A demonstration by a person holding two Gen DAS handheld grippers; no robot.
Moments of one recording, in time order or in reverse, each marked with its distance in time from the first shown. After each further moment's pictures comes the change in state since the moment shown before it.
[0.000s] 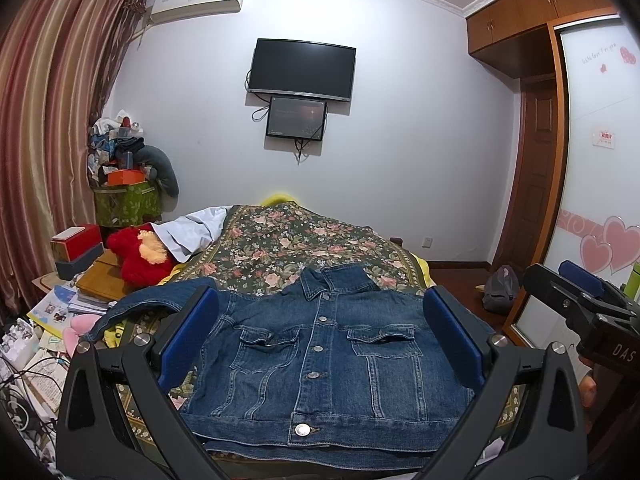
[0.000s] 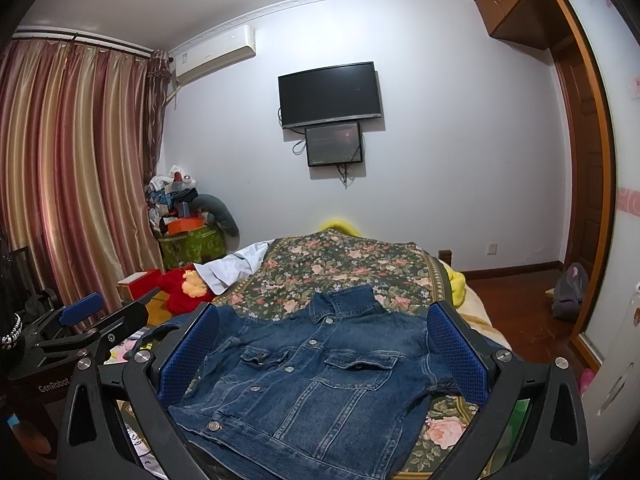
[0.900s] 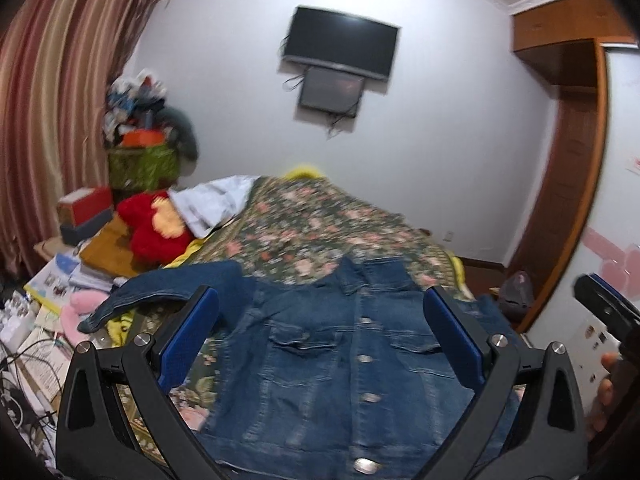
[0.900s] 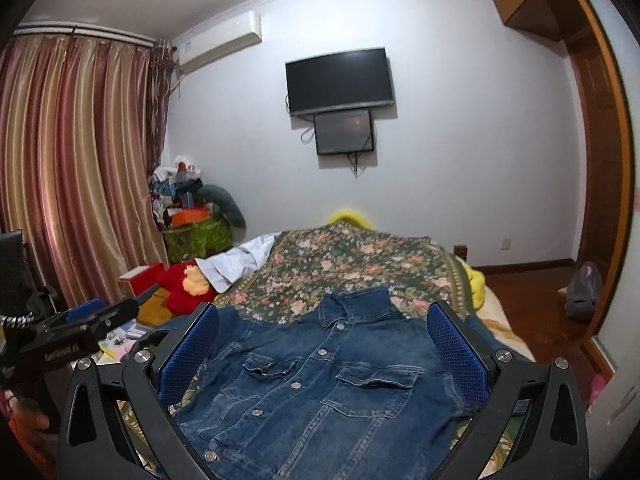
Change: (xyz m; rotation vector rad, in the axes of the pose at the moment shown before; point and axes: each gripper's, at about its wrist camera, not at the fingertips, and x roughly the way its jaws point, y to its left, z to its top) left arm 0.082 0.092 0.016 -0.119 0.112 0.072; right arm 0.091 0.013 0.018 -0.012 0.078 0.028
